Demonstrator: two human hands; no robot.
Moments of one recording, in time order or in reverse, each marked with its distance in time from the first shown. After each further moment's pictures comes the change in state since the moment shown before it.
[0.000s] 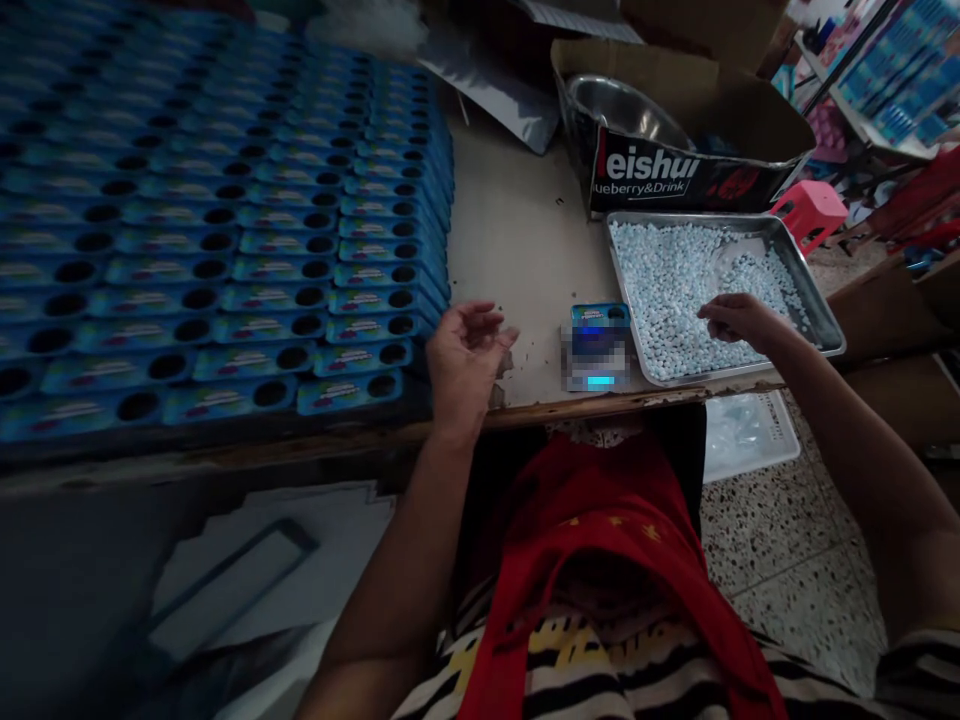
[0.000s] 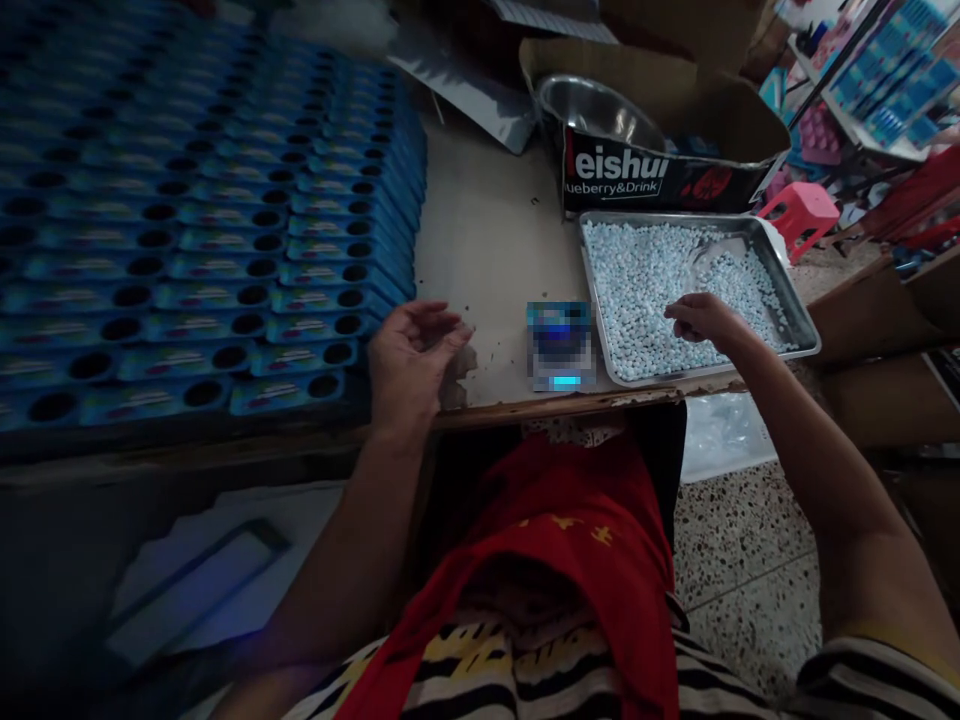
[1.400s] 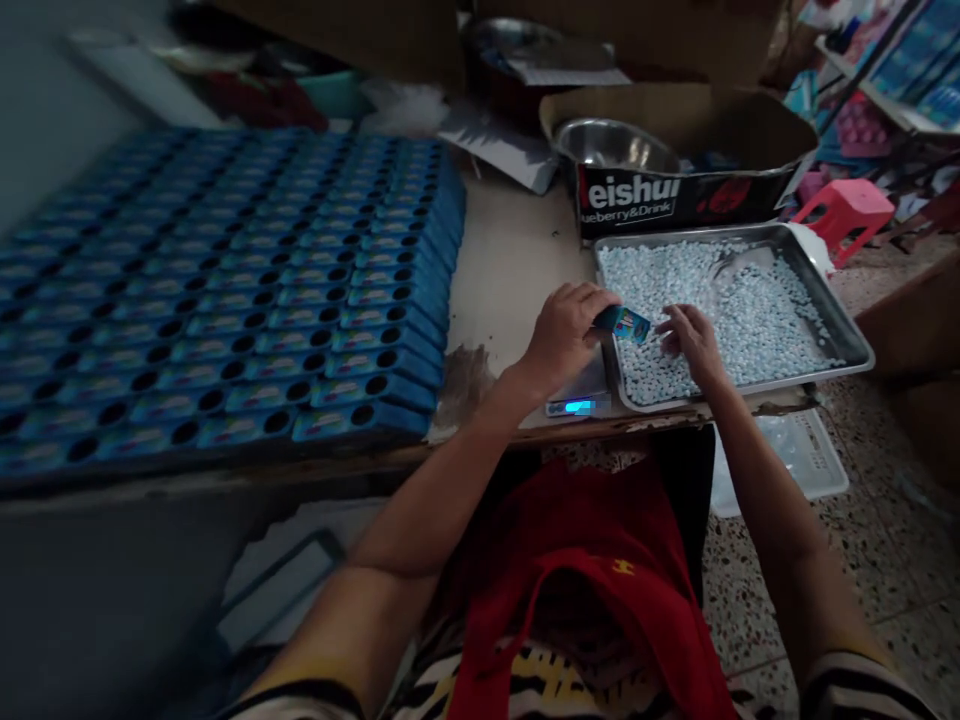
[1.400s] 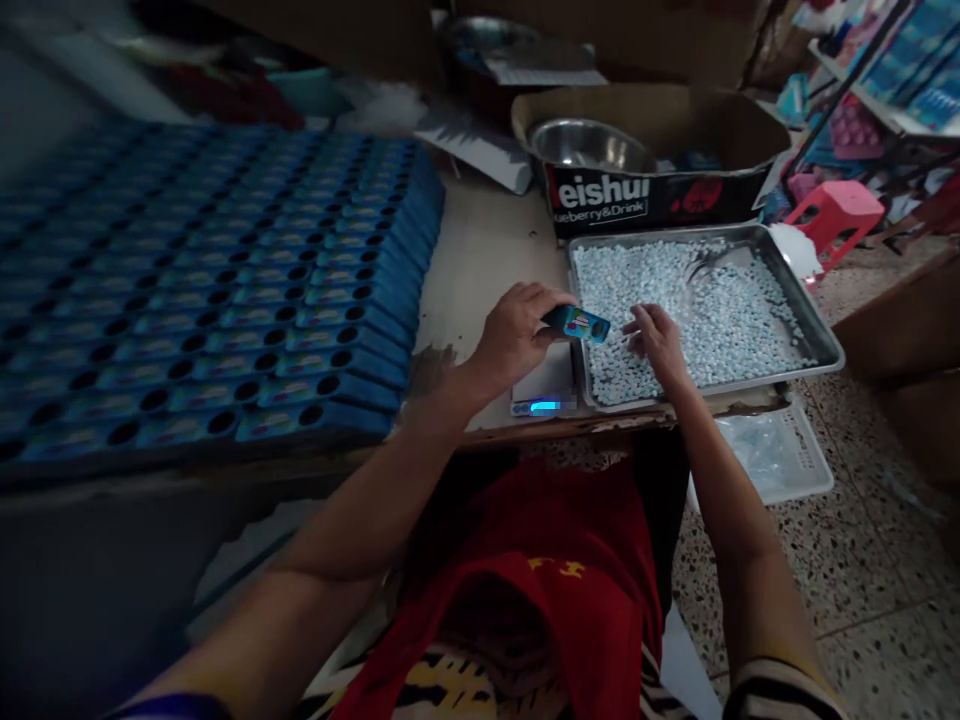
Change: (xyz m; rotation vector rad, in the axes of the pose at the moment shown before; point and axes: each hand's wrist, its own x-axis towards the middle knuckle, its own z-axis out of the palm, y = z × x) left_hand 0.029 0.046 0.138 0.522 -0.537 0.559; right_hand 0.035 0.045 0.072 0.322 0.155 -0.324
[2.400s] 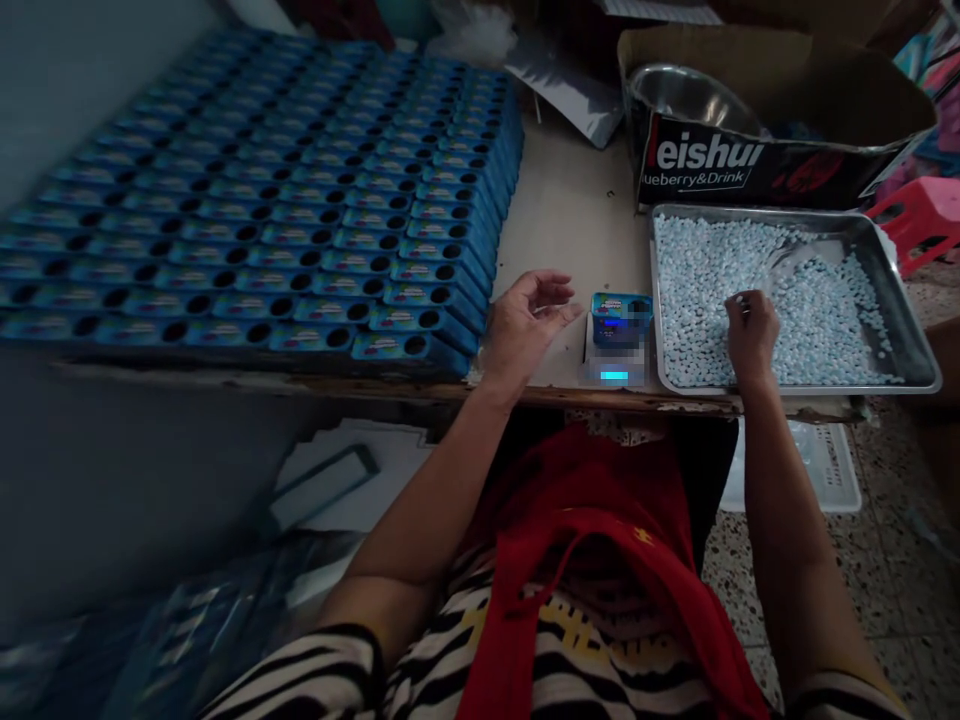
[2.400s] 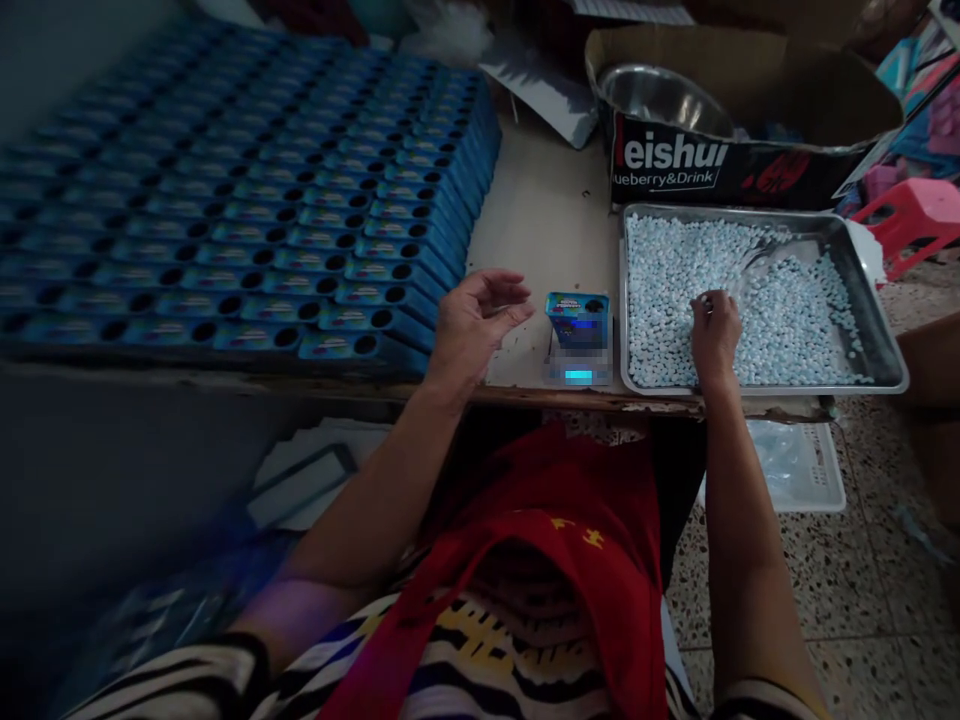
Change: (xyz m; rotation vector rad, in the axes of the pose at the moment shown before) left_hand -0.087 -0.029 -0.048 -0.412 0.387 -0.462; right_hand 0.036 0.043 -0.029 -0.704 0.308 -0.428
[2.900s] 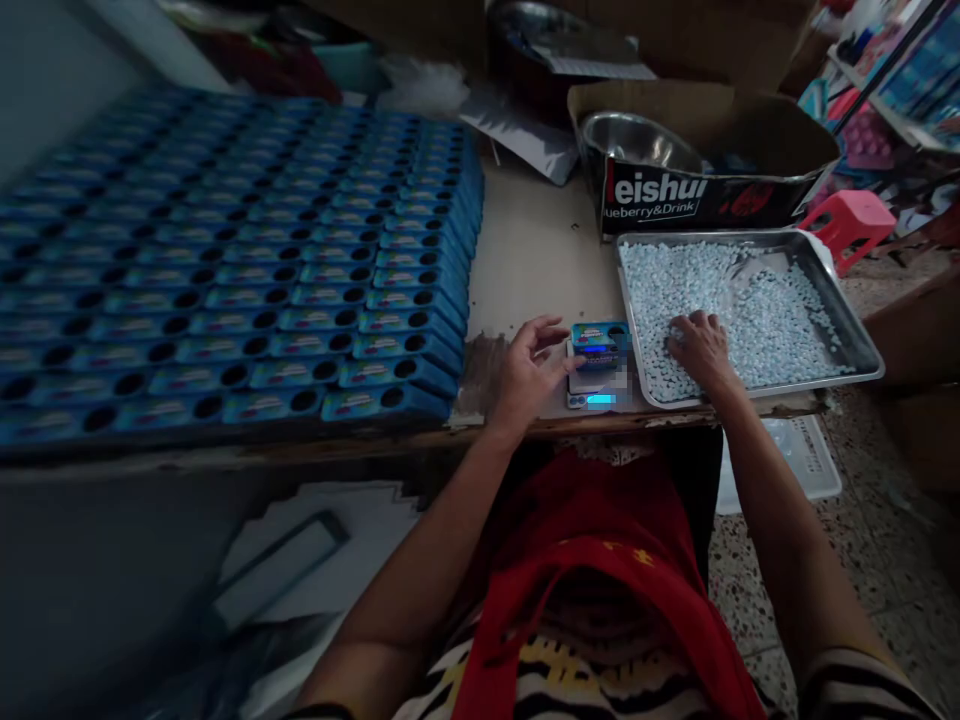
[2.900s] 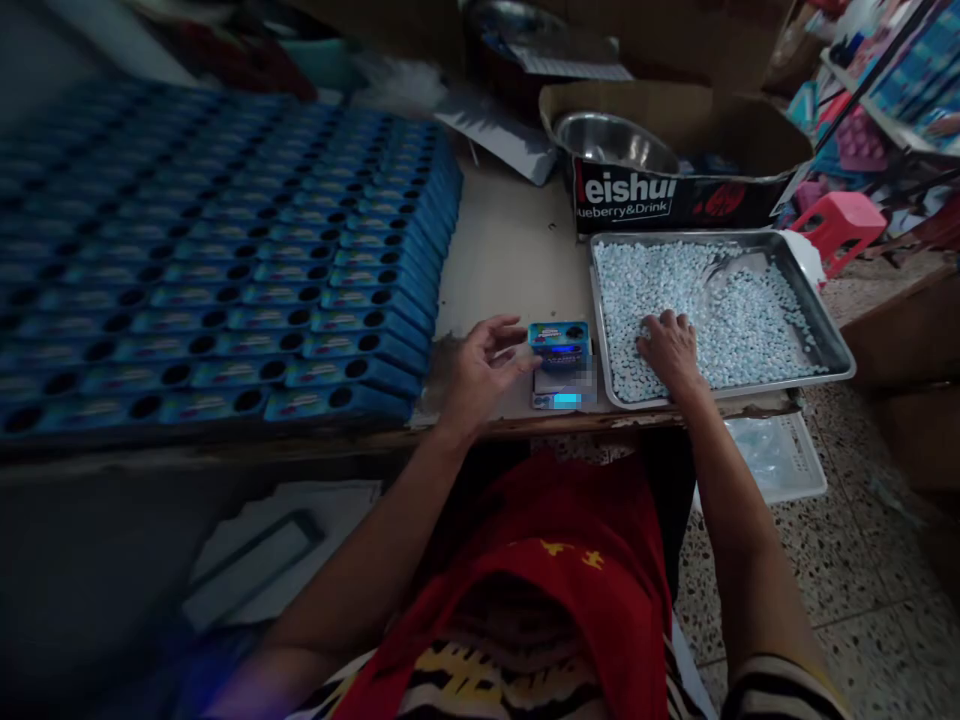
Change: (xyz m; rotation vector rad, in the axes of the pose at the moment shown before) left_hand -0.010 -0.021 0.018 -0.072 -0.077 -0.072; right_hand -0.023 -0.050 -0.011 -0.519 -0.409 -0.151
